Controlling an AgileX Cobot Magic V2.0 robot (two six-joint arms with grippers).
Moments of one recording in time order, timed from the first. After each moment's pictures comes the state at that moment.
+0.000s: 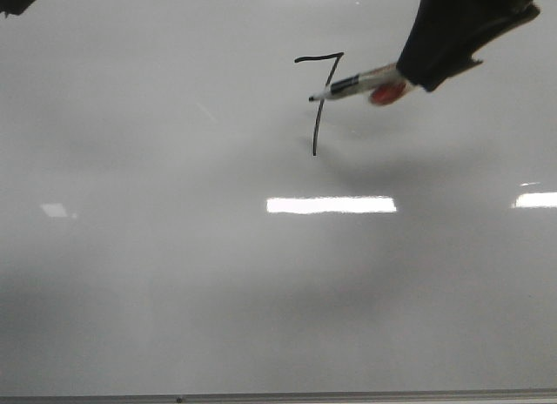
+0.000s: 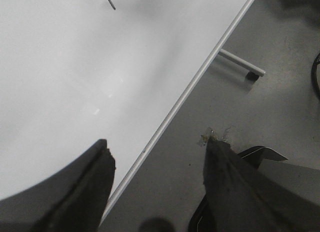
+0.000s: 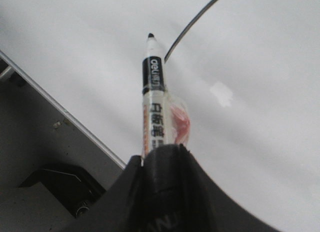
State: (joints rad) left arm -0.59 1.02 -1.01 -0.29 0.93 0.49; right arm 0.36 1.34 -1.12 0.33 0.77 -0.44
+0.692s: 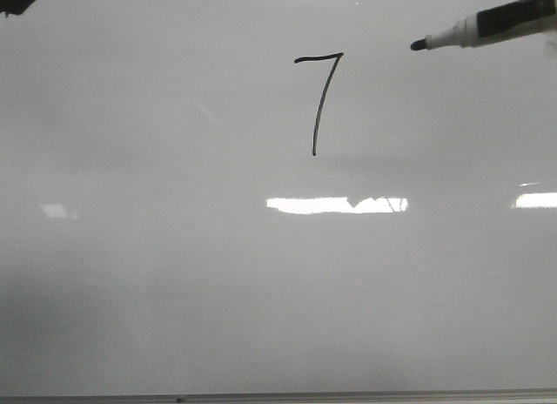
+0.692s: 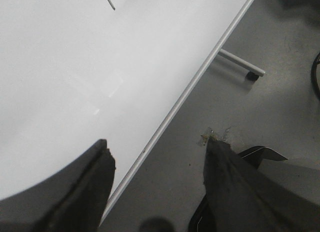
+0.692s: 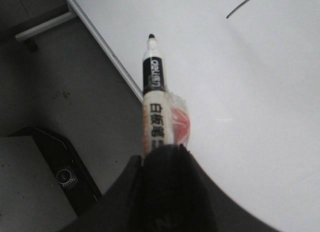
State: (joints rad) left arm -0.59 1.02 -1.01 -0.29 0.93 0.49; right arm 0.36 0.76 -0.89 0.32 1.04 -0.65
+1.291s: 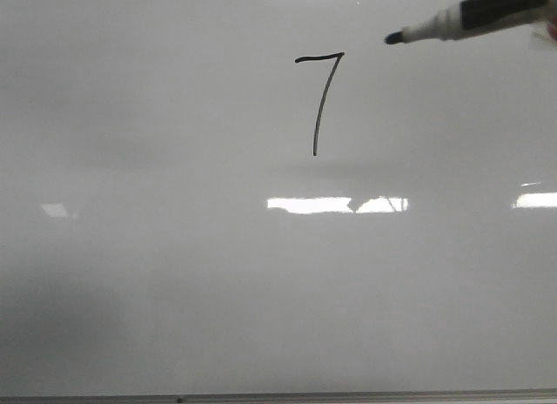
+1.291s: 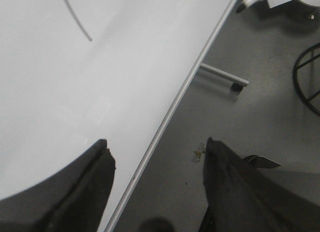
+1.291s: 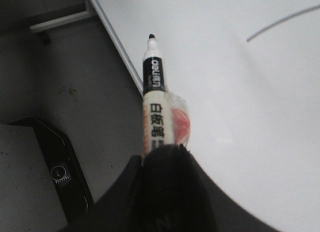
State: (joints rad) left arm -0.59 1.02 -1.01 -0.47 0.90 0.73; right arm 0.36 0.77 -0.88 0.43 1.05 -0.86
